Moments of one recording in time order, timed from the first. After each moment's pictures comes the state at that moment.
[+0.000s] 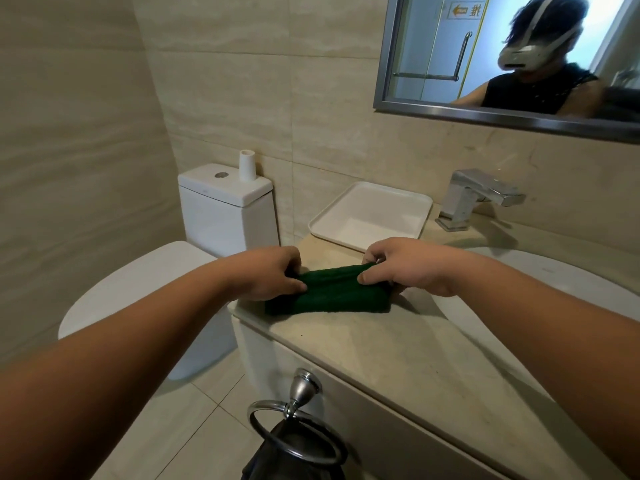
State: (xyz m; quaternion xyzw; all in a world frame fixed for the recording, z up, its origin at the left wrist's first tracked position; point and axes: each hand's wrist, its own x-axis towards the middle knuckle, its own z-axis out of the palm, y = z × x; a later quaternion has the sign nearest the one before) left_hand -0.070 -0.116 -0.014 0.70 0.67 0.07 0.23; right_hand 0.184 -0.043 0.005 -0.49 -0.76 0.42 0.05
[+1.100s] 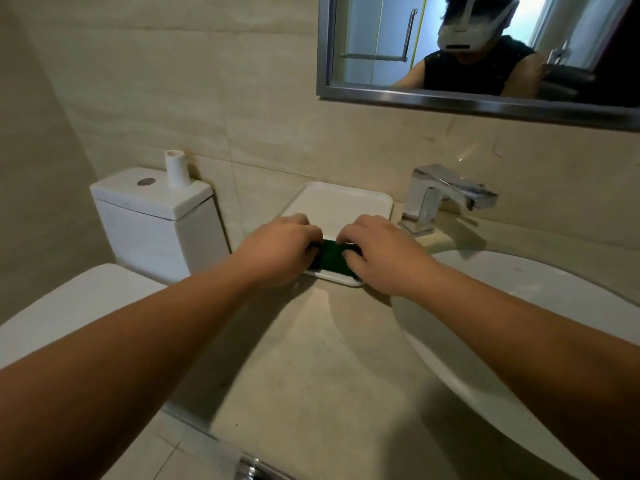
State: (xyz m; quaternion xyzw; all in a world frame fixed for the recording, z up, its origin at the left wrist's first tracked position) left_hand -0.006 0.040 -0.033 0.81 0.56 0.14 -0.03; right_hand 0.205 0.049 -0.023 -0.47 -0.87 0.00 0.12
